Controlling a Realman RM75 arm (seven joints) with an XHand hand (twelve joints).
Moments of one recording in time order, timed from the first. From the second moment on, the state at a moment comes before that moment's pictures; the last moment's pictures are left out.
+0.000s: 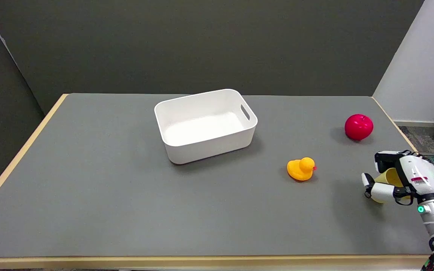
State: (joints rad) arm -0.66 -0.77 -1.79 1.32 1.30 1.19 0.13
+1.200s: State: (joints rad) arm -0.08 -0.70 -1.75 1.37 0.88 0.89 0.22
